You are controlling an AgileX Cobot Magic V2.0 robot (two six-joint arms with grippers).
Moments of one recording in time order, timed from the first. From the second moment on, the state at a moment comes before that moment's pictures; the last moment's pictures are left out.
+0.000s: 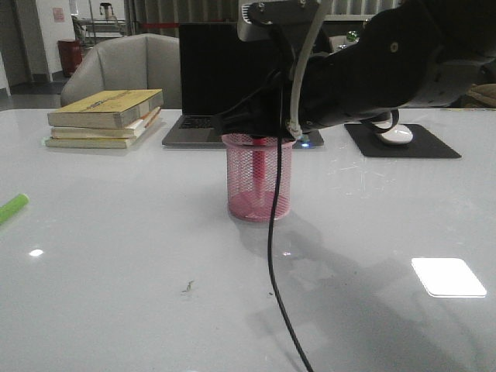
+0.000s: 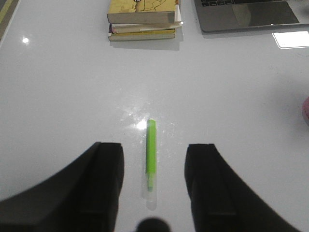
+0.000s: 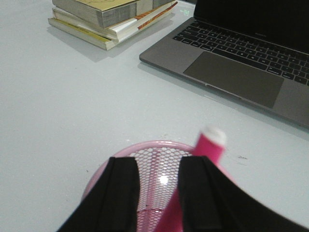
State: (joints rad) left arm -0.07 0.90 -0.83 -0.05 0.59 0.06; right arm 0.53 1.89 -1.02 0.17 -0.49 -0.15
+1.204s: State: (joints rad) left arm -0.07 0.90 -0.83 -0.05 0.59 0.06; right arm -0.20 0.77 -0.53 0.75 0.35 -0.76
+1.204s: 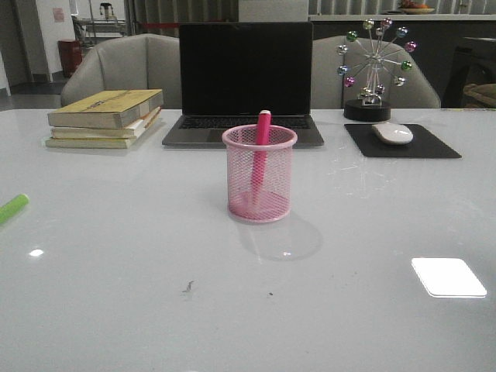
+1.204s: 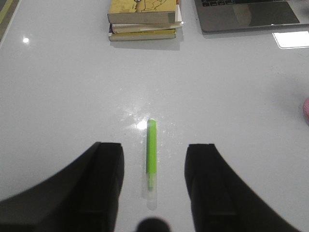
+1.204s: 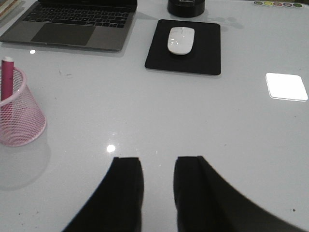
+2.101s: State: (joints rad) left arm -0.07 0.90 -0.83 -0.05 0.59 0.06; right arm -0.08 0.78 -0.53 0.76 0.32 -0.76
